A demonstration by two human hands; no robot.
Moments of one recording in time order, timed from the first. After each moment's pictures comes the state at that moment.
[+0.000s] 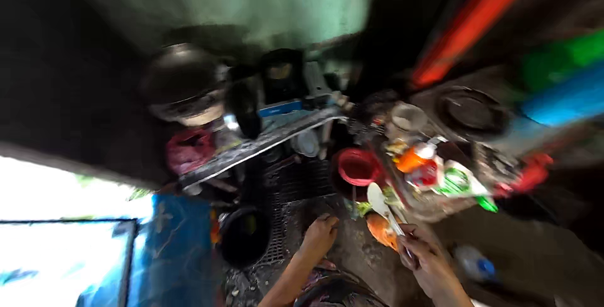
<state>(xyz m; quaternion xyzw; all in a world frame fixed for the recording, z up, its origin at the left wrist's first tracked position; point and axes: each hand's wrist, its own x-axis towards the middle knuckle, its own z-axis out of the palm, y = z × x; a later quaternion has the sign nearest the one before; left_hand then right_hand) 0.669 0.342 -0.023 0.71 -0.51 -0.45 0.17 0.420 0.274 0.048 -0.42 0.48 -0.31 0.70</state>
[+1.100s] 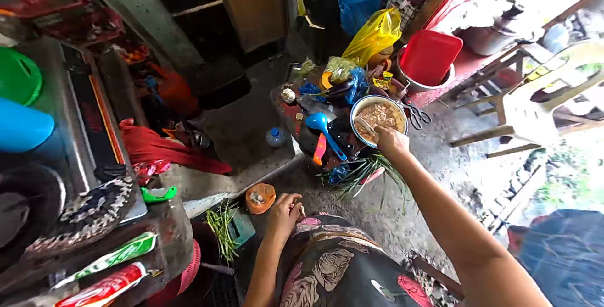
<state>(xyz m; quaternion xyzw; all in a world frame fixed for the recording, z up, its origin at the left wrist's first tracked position) 0.243 0.317 -0.007 0.18 -0.88 -0.44 -0.04 -0.036 0.545 0.063 -0.08 0.97 -0.03 0.22</state>
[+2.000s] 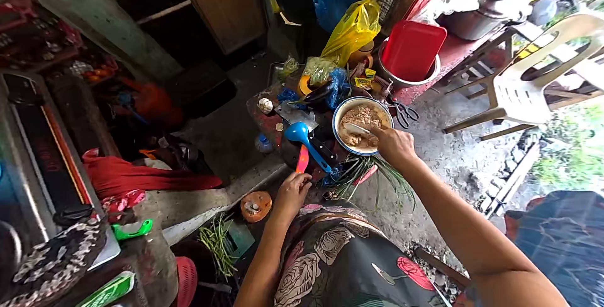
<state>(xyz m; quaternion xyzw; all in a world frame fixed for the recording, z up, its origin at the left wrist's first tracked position) 0.119 0.343 -0.001 0.08 -0.90 -0.41 -0.08 -0.060 0.582 0.078 -0.15 0.97 -0.02 0.19</state>
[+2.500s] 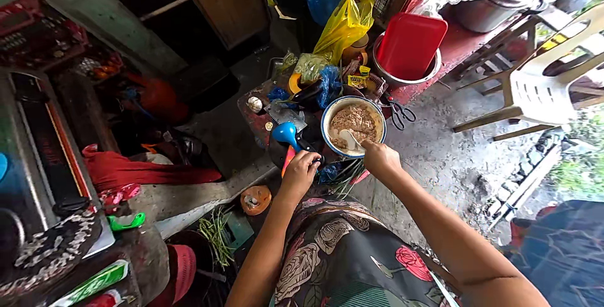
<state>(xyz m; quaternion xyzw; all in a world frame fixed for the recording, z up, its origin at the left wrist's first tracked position) 0.051 0.396 0.020 0.05 -0.92 -0.40 0.00 -0.057 0.599 0.074 -0.09 0.94 -0.07 0.32</state>
